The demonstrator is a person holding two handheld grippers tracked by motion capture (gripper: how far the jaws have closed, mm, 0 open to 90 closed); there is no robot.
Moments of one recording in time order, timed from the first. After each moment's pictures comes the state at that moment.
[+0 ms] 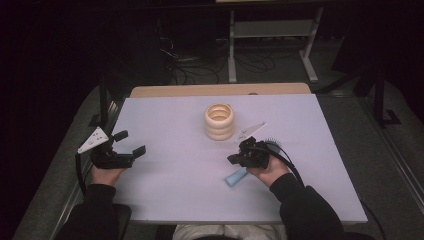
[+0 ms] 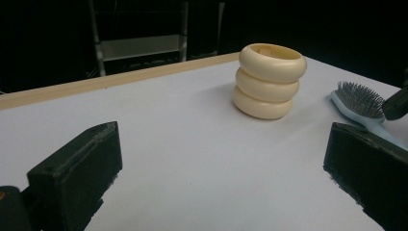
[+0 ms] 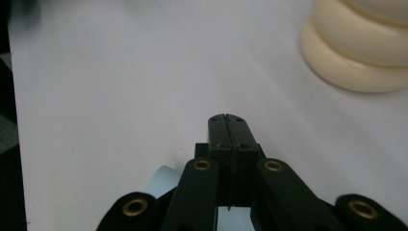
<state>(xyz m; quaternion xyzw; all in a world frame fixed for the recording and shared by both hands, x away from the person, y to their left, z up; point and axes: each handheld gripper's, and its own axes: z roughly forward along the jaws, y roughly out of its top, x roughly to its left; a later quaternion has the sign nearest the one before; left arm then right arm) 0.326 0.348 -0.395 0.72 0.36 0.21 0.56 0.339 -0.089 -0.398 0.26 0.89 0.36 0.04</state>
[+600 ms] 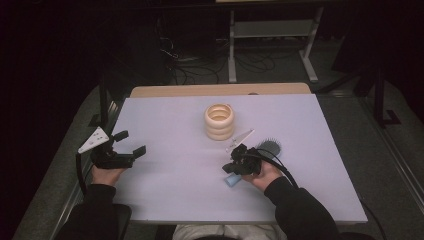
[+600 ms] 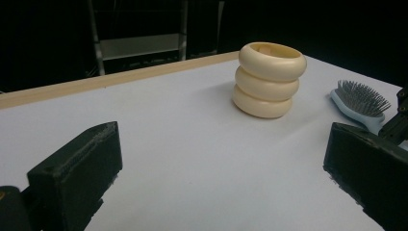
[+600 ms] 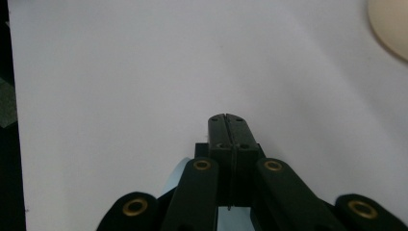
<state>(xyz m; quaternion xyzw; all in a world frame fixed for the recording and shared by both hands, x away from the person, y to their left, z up) 0.326 0.347 -0.395 0.72 0.36 0.21 0.56 0.337 -0.072 -0.419 0.24 0.91 0.33 0.00</state>
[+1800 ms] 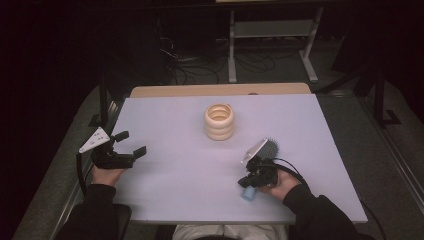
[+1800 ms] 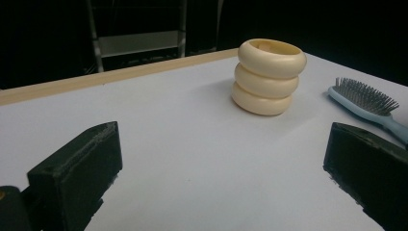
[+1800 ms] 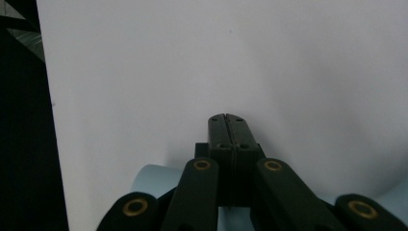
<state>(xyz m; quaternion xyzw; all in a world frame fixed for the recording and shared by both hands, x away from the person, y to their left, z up) 0.326 0.347 -0.396 0.72 0.36 0.21 0.56 0.316 -0.115 -0.434 0.22 0.93 0.29 -0.05</state>
